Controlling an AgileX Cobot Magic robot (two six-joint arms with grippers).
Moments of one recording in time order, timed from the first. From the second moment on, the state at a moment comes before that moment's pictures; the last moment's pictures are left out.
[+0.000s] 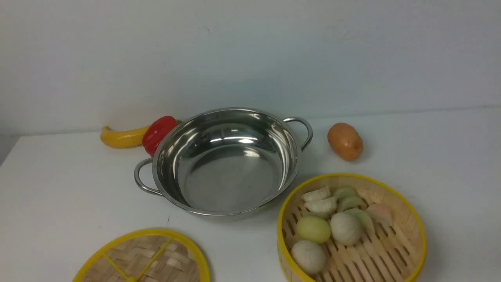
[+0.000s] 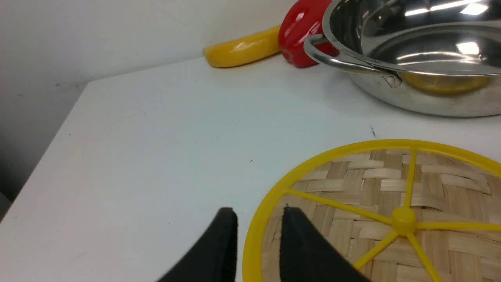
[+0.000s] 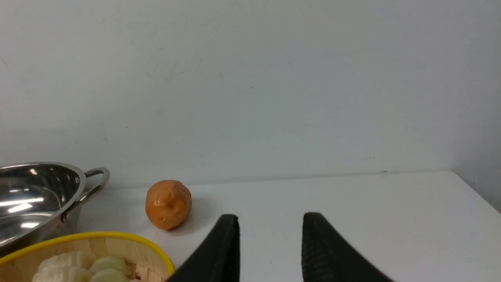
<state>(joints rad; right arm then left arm) 0.02 0.00 0.01 -0.23 0.18 0.32 0.05 0.00 0.01 -0.02 0.34 0.18</state>
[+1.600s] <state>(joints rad) 0.02 0.00 -0.01 0.16 -0.33 0.77 0.05 0.00 -0.02 -0.70 -0.17 -0.15</state>
